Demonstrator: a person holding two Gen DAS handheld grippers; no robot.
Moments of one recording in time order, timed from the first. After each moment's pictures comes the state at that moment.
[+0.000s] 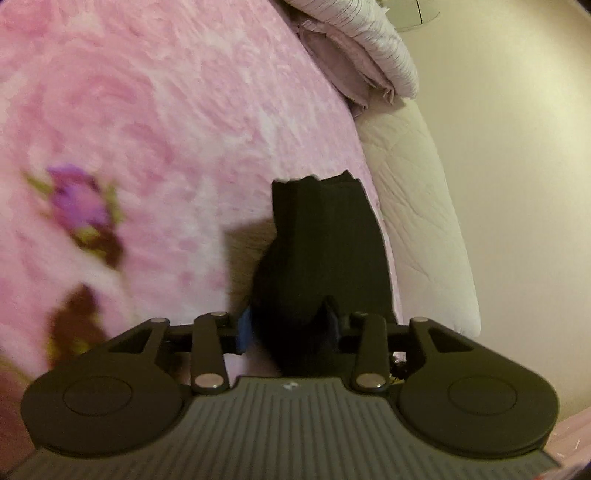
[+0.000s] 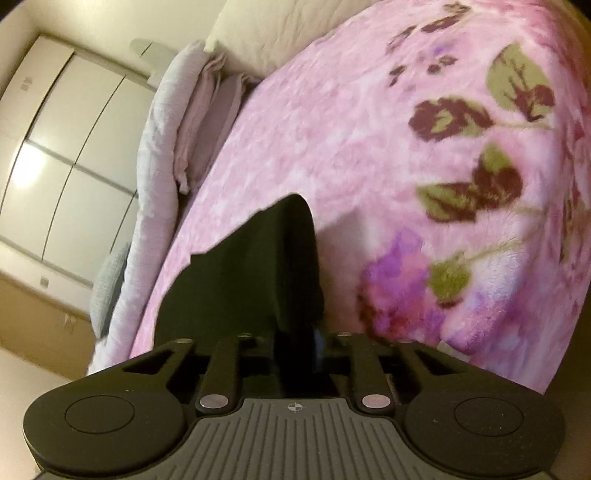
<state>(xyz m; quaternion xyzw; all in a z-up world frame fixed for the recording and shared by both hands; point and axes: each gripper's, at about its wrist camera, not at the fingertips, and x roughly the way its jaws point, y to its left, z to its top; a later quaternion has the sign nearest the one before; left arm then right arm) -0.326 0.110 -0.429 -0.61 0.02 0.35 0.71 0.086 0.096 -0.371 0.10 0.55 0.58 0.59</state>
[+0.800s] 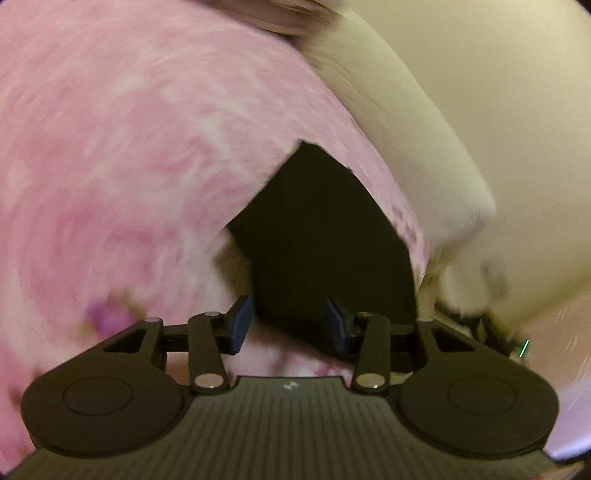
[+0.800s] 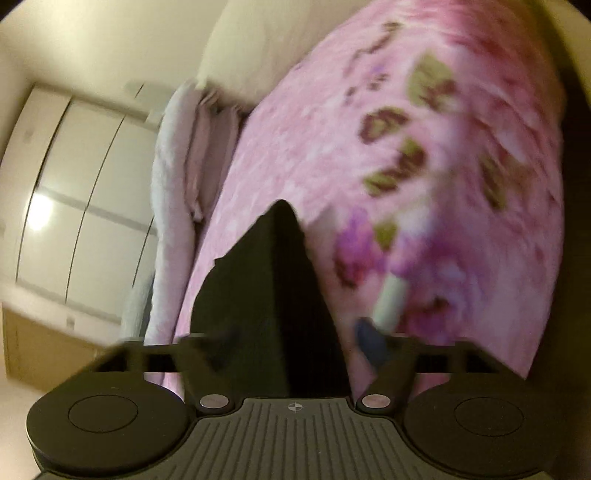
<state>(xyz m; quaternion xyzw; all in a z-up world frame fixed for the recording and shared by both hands) -0.345 0.125 -0.383 -0.54 0.16 0.29 0.78 0.090 -0.001 -0.359 0.19 0.57 0.54 0.59</state>
